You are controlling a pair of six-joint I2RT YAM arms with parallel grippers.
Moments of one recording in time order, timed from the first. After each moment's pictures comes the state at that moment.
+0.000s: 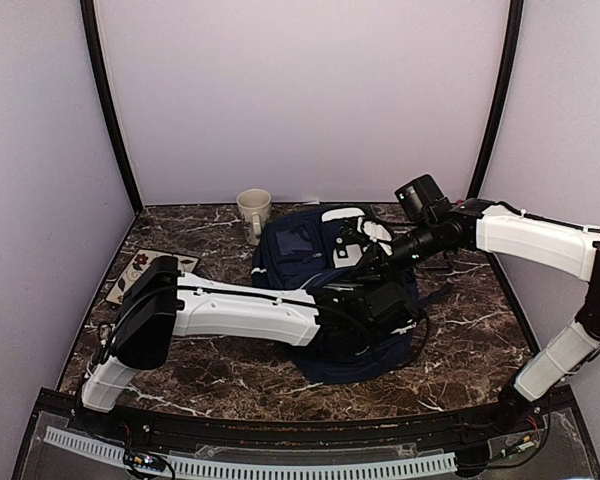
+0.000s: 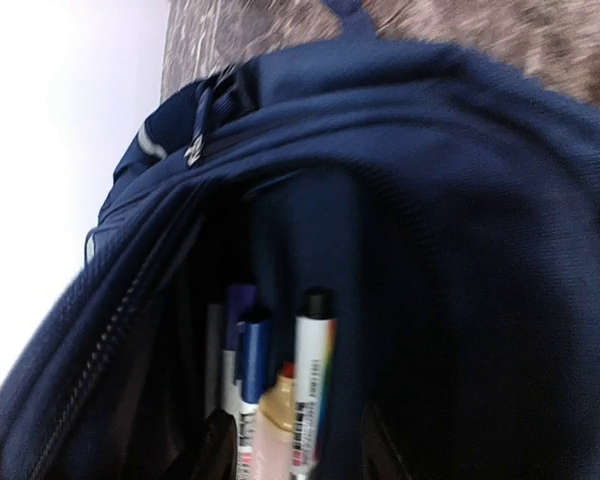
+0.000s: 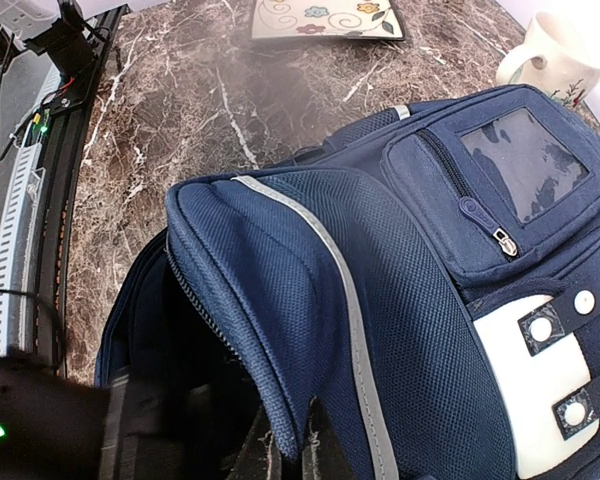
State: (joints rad) left arm -1.30 2.30 1.89 -0.45 -0.75 0.62; right arm 0.64 1.51 1.18 -0.57 -0.60 -0.54
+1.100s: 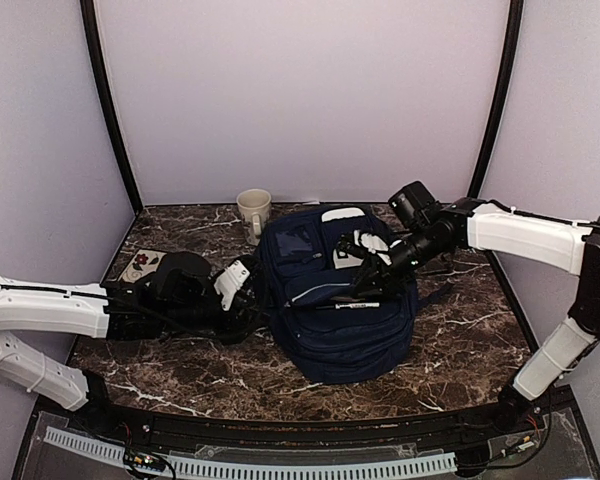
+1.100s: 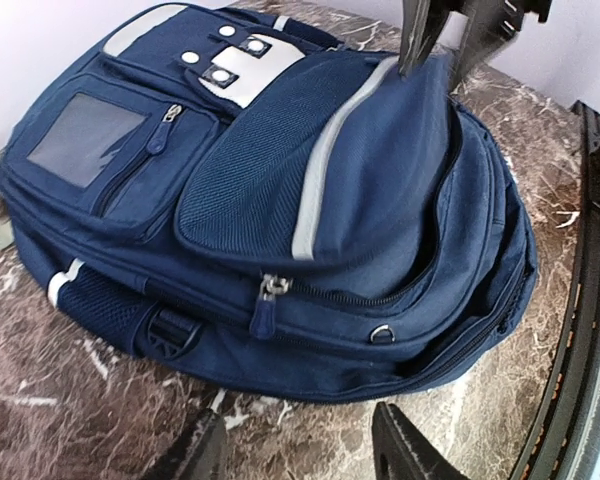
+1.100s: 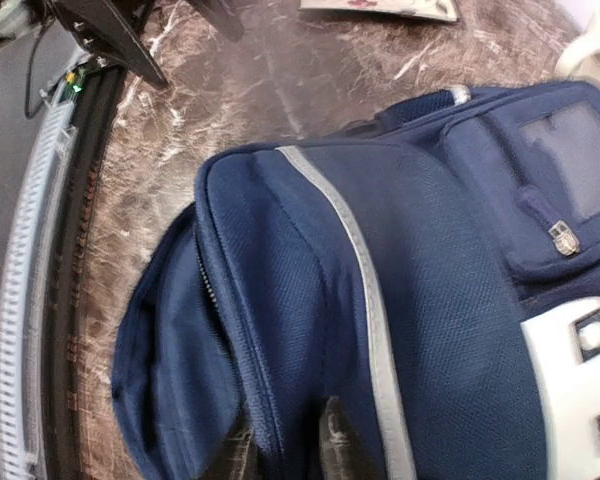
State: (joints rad) left arm -1.01 1.22 0.70 -0.07 -0.10 -0.07; right arm 0.64 1.55 1.19 -0.65 -0.64 -0.64
